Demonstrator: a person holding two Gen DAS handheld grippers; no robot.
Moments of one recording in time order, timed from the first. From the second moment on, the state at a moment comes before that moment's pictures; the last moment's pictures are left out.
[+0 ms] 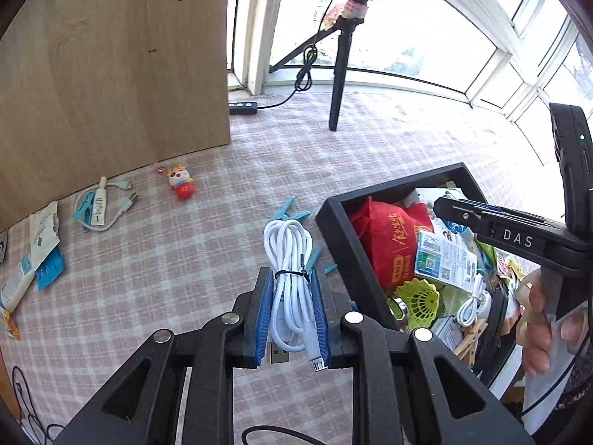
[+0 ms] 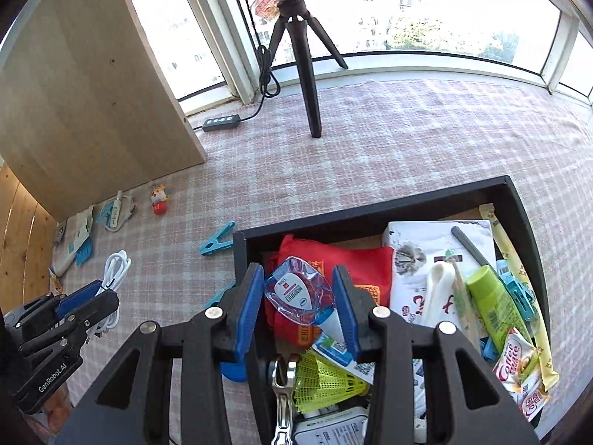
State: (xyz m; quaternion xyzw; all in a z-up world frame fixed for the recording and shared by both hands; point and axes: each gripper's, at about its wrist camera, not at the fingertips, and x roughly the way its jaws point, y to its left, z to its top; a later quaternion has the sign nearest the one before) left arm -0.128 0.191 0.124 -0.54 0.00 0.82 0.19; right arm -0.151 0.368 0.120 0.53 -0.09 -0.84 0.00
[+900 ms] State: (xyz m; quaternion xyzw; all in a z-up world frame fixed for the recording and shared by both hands) left arm -0.021 0.333 0.142 -0.53 0.10 0.77 0.35; right arm -0.081 0.483 0.136 0.51 -0.13 -0.84 -0.10
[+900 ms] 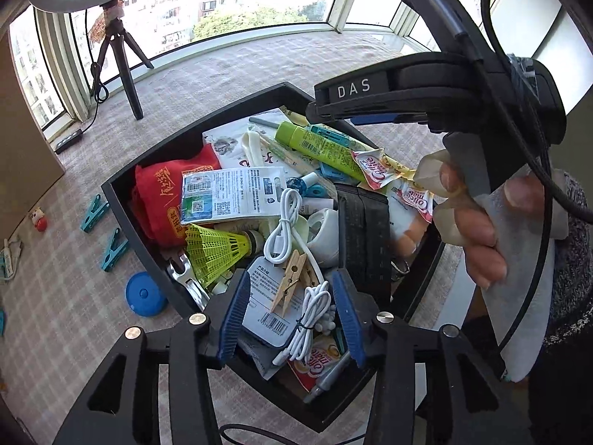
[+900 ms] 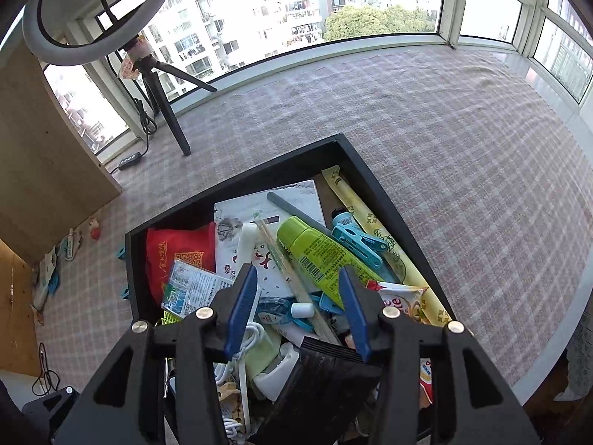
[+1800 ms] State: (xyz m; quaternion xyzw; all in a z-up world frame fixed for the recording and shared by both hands) left arm -0.153 0.085 0.109 -0.54 -0.04 0.84 0.09; right arm -0.172 0.293 0.123 0.52 -0.06 -0.85 0.07
